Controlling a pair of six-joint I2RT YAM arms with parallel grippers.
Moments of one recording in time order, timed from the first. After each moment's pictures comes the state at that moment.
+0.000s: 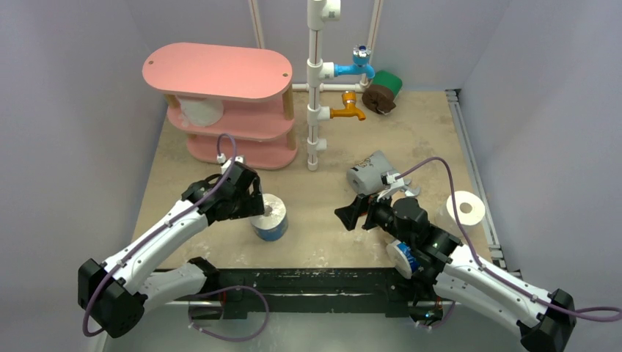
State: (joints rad) left arm -0.61 1.02 0.85 -0.93 -0.28 -0.73; right arm 0.84 0.62 0.40 -0.09 0.11 0.59
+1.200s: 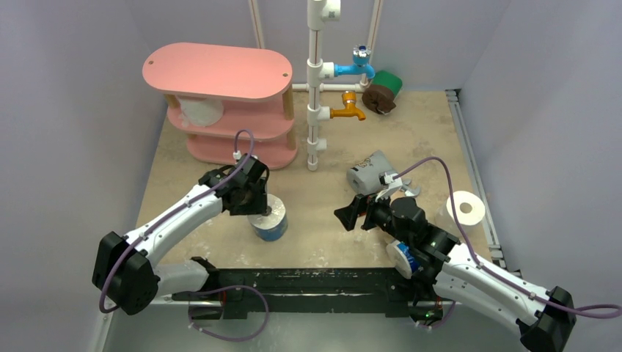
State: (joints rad) left arm -0.58 1.21 0.90 -0.88 -0.17 -0.62; right arm 0.84 0.64 0.40 -0.09 0.11 0.59
